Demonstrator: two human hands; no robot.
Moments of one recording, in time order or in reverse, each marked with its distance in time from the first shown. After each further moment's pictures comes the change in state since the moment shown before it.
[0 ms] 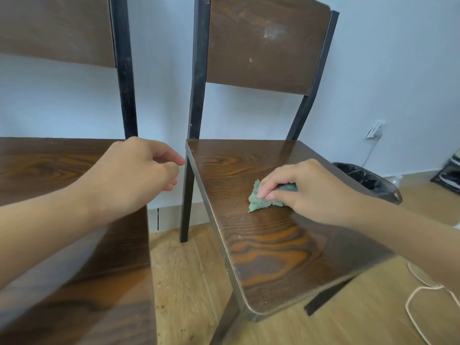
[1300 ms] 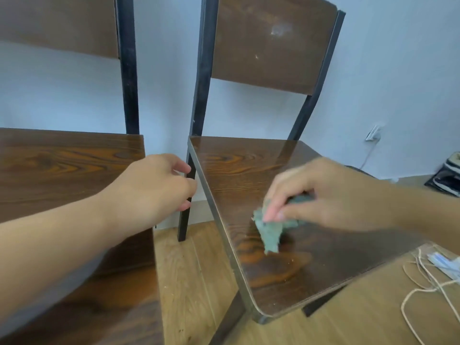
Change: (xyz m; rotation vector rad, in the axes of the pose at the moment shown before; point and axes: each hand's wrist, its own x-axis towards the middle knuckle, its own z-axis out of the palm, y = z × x) left_hand -0.012 0.001 0.020 -0.181 -0.164 -0.251; right_hand -0.013 -0.042 -0.028 0.044 -0.251 -0.182
